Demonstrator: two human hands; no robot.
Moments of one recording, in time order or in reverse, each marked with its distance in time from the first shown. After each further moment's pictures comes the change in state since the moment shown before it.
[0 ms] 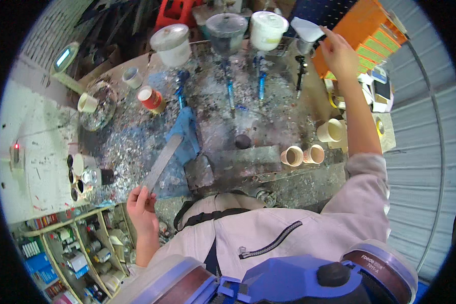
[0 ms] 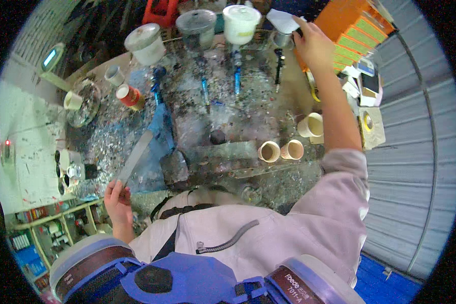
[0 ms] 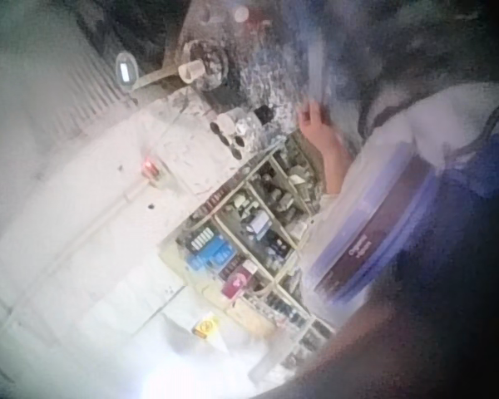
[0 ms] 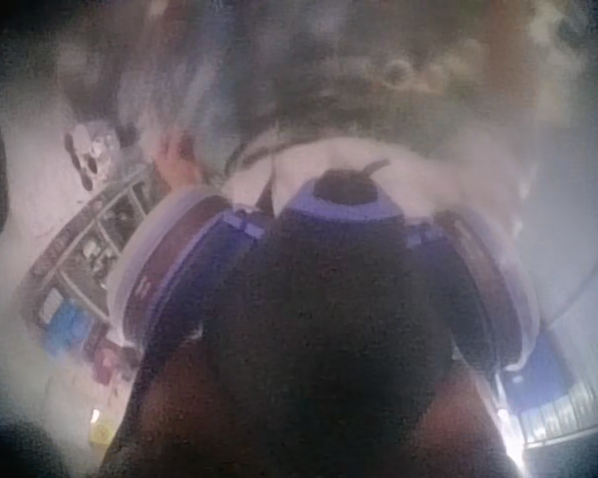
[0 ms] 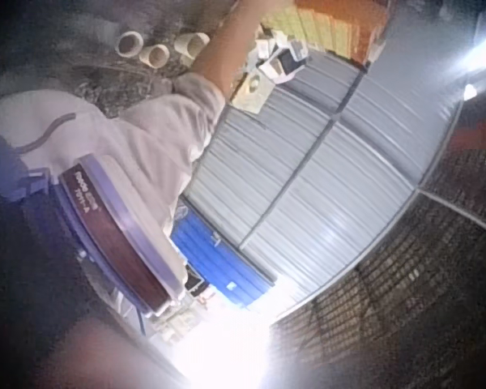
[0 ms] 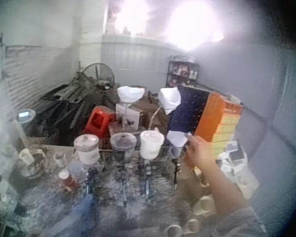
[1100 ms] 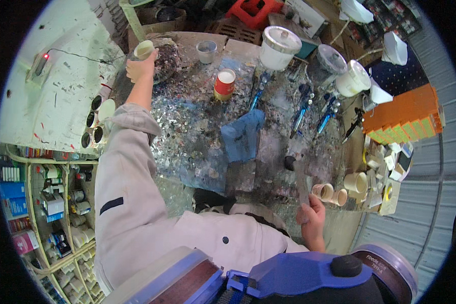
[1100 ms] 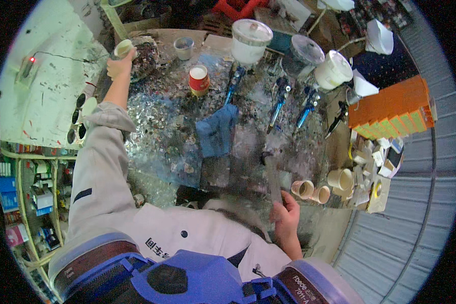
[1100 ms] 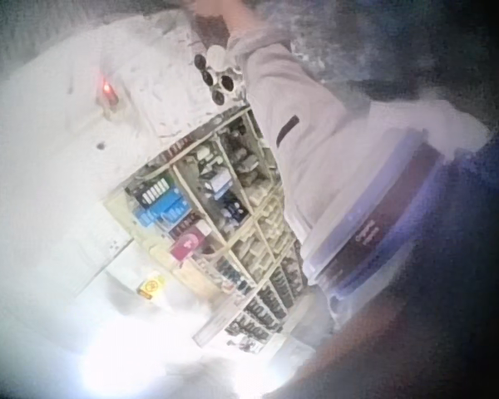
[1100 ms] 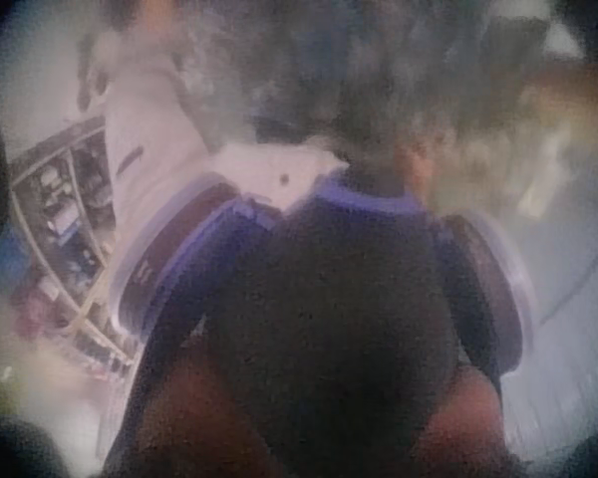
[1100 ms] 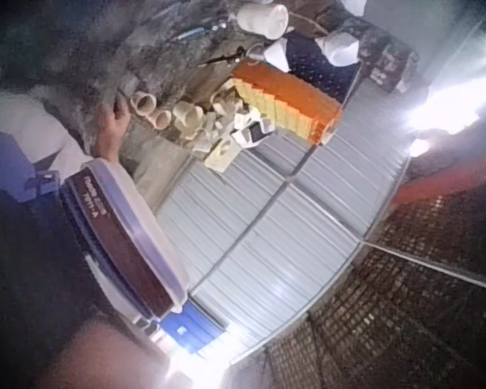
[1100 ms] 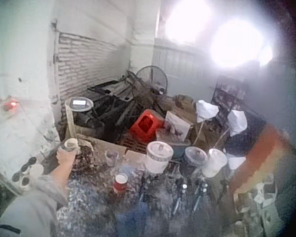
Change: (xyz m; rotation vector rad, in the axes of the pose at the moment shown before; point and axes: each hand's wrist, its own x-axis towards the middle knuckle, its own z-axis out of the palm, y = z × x) left_hand 0.425 0.134 0.018 0.900 0.832 0.333; right_hand -0.290 -0.221 -0.116 1.546 -0.727 1.142
